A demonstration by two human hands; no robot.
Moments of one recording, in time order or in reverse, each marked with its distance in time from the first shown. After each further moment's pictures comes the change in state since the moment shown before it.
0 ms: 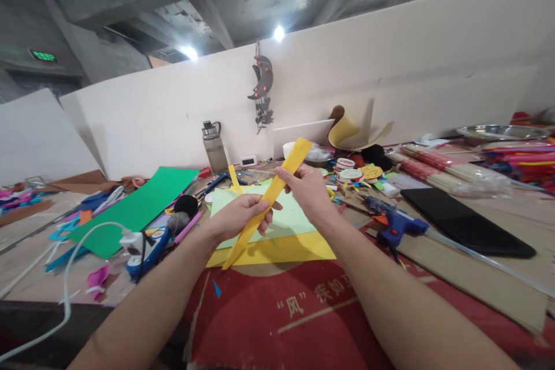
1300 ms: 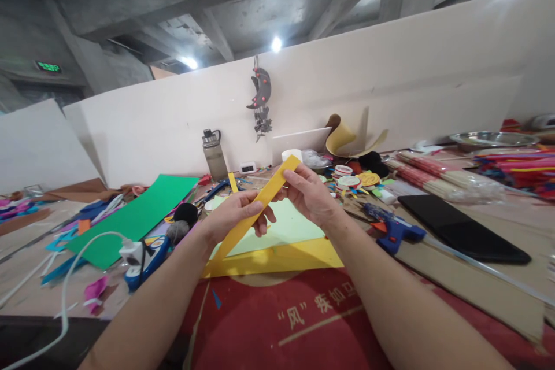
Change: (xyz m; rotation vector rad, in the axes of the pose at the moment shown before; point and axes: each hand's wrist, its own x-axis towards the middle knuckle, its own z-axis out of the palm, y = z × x) left_hand -0.009 0.024 -0.006 -0.001 -0.123 0.178; right_hand -0.003 -0.024 -0.004 0.413 -0.343 -0.042
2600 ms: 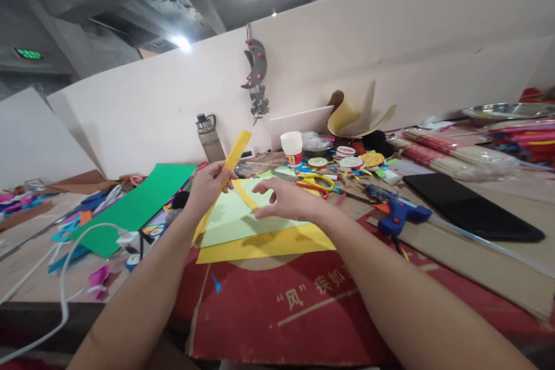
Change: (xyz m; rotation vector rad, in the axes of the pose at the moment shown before) left_hand 0.003 -0.013 -0.057 0.609 0.688 0.184; right_hand -0.006 0.028 -0.003 -0.998 -0.357 0.247
